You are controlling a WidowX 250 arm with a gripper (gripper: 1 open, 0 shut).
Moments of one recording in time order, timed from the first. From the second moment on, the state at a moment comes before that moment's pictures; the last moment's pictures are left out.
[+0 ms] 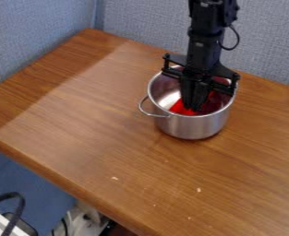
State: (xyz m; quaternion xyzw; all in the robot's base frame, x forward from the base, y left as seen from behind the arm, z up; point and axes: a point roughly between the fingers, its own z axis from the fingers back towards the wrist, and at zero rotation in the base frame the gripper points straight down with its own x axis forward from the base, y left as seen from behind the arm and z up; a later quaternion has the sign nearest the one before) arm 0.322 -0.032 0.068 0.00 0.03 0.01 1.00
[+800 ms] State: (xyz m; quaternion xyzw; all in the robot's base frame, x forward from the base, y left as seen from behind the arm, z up) arm 0.324 -0.028 0.068 0.00 0.03 0.01 1.00
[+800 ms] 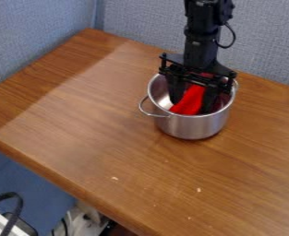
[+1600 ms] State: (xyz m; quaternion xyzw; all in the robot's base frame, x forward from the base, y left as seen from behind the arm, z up) arm 0.324 -0.028 0.065 -0.01 0.03 0.02 1.00
